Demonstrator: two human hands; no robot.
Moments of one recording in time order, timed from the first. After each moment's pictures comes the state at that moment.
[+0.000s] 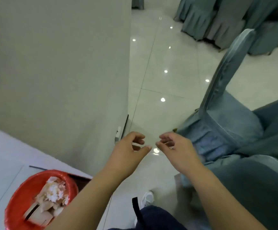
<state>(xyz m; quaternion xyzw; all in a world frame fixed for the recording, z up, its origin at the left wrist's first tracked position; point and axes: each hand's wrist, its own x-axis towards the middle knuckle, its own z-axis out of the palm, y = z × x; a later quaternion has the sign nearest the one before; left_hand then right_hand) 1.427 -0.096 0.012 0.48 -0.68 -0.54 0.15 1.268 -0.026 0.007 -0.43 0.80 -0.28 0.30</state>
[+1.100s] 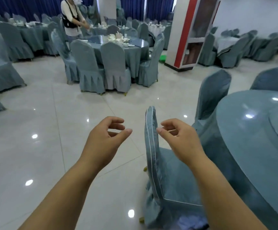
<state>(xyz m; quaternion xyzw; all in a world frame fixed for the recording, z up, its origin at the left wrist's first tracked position) 0.886 -0.455 0.166 0.15 -0.82 -0.51 0.19 0.790 -0.265 0.151 -0.20 0.85 -0.49 -0.01</state>
